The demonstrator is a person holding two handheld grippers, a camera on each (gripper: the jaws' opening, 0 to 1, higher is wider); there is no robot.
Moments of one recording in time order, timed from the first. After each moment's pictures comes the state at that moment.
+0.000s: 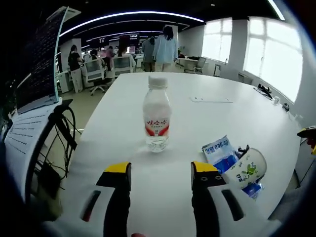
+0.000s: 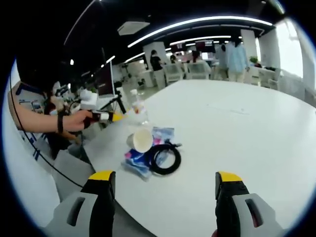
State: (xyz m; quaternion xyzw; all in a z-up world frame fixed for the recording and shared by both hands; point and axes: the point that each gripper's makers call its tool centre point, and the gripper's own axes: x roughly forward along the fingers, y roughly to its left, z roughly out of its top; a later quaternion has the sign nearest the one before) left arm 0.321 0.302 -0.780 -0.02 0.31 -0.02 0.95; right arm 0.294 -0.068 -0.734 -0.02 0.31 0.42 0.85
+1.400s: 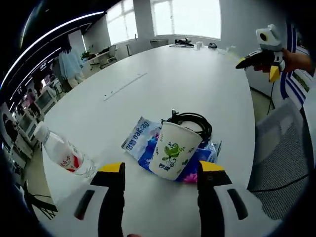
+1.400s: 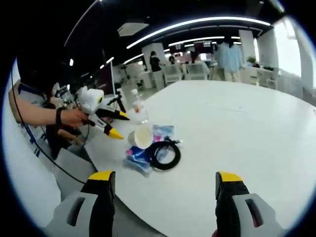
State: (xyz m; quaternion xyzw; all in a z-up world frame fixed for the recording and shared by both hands) left arm 0.313 0.170 -0.799 0.25 0.34 -0.36 0.83; right arm 0.285 -0.080 -0.736 -0.01 0.31 0.41 0.86
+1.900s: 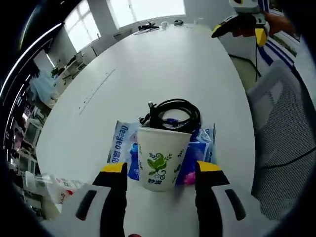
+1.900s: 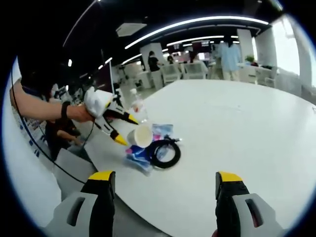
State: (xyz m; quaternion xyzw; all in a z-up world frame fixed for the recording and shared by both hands) left arm 0.313 0.140 -0.820 0.32 0.36 -0.43 0.77; right arm 0.277 -0.082 -0.740 -0.01 0.31 0.41 0.86
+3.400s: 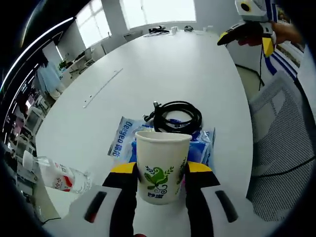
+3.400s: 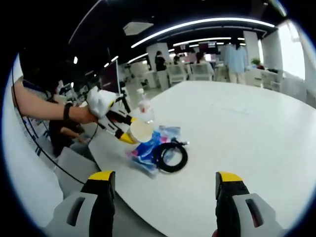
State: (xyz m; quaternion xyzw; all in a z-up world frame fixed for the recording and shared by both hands) left arm 0.302 0.151 -0.809 0.26 0.35 -0.40 0.80; right arm 0.272 -0.061 -0.732 -0.02 0.31 0.43 0.85
